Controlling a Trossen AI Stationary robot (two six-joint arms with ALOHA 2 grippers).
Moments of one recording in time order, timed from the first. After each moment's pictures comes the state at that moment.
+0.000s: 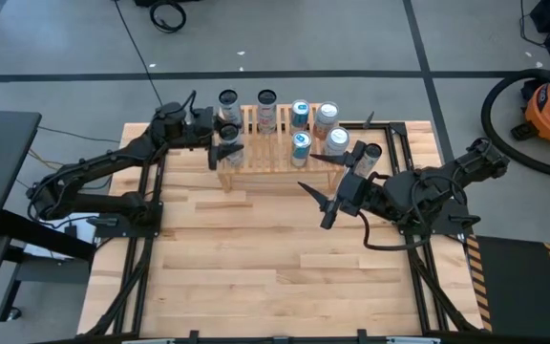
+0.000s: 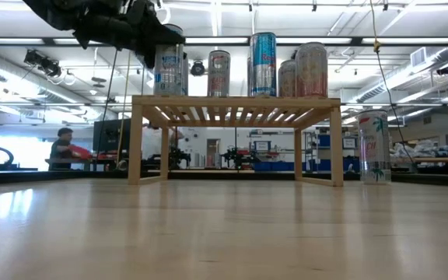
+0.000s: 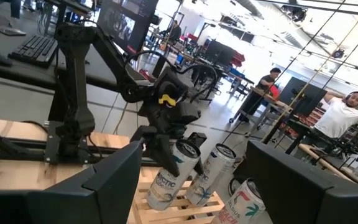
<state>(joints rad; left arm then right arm) 0.66 1.11 0.76 0.21 0.49 0.05 0.47 1.35 1.47 -0.14 0.94 -0.41</state>
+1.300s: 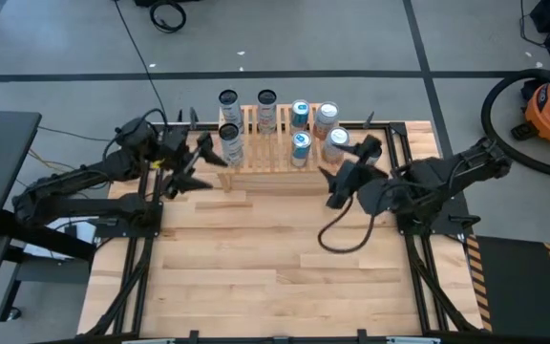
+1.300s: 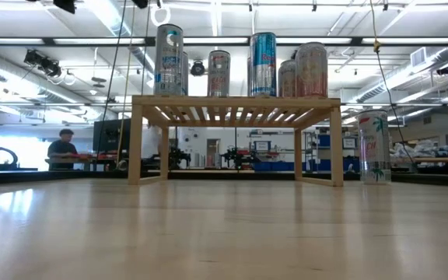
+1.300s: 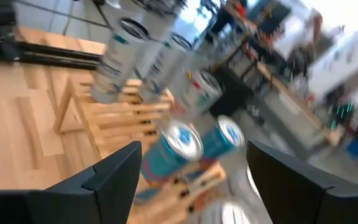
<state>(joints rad) 0.45 0.87 0.76 0.34 0.83 -0.33 0.40 1.32 1.47 -0.78 1.11 0.00</state>
